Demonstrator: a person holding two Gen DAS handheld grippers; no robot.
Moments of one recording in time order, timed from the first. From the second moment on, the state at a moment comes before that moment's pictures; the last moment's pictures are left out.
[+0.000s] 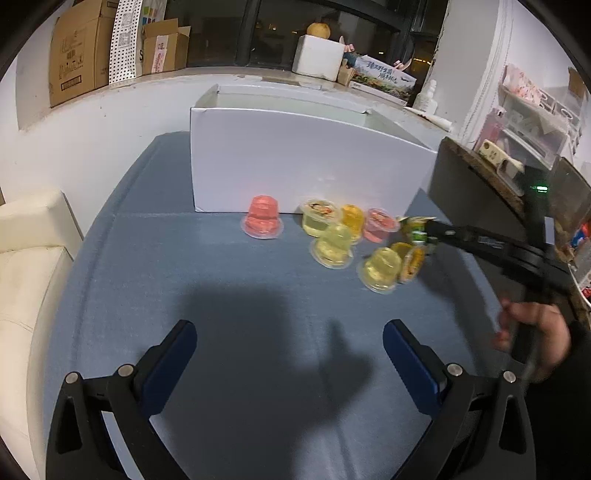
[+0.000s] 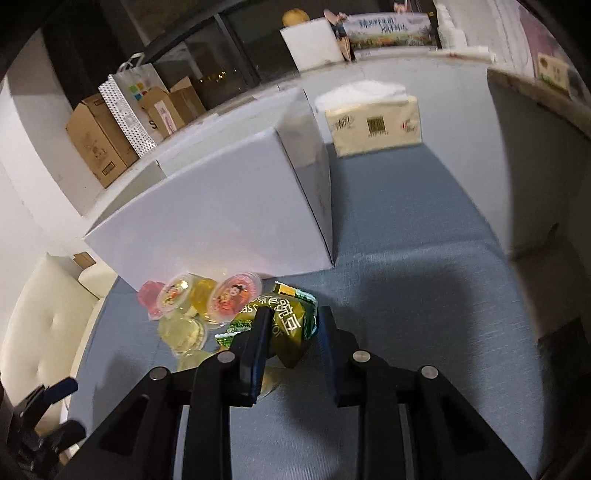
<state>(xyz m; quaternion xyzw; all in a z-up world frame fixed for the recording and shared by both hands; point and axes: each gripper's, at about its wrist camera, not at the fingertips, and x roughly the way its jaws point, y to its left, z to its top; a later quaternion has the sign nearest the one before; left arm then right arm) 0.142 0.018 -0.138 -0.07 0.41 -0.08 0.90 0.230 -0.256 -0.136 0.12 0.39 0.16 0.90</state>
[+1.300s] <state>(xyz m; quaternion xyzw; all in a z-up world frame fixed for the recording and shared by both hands) 0.204 0.037 -0.096 -0.05 0.32 -0.09 0.94 0.157 -0.258 -0.080 0.16 0.34 0.23 0.90</state>
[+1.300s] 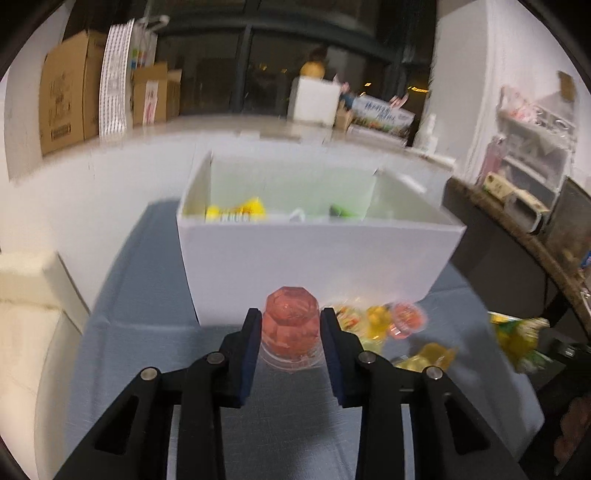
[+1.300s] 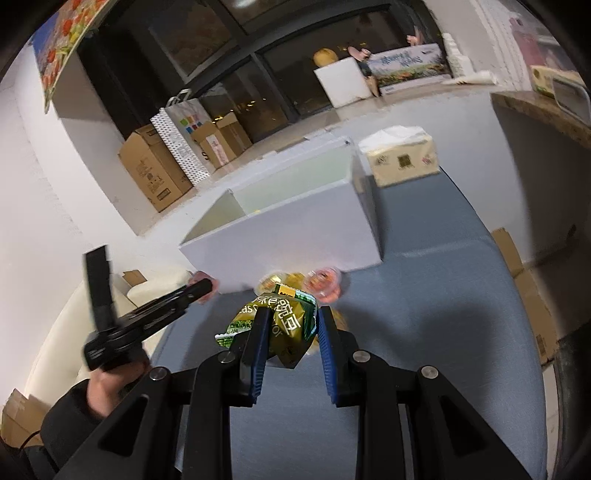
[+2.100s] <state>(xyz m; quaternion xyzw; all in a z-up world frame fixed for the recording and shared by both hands) 0.327 0.041 -0.043 -0.01 0.32 -0.06 0.95 0.340 -0.207 -0.029 0.09 0.35 0.19 0.91</state>
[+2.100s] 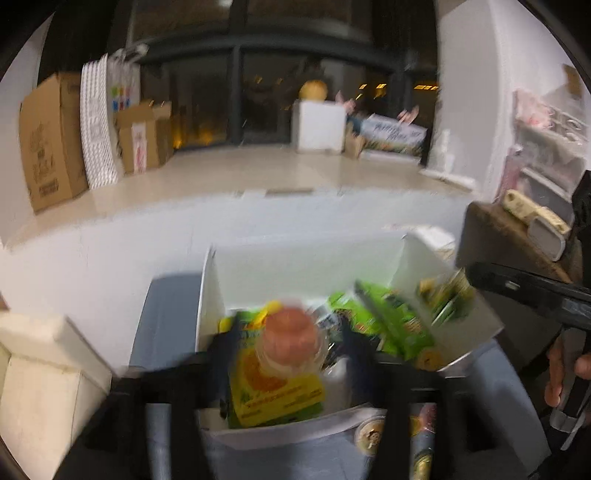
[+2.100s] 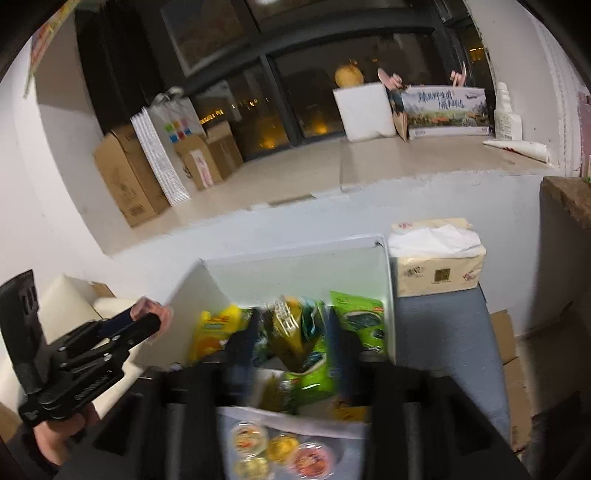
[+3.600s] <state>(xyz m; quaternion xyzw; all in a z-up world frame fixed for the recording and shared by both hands) 0.095 0.018 -0.118 -0.05 0.38 -0.10 0.92 0.206 -0.211 -0.156 0.01 0.43 0.16 0.89</state>
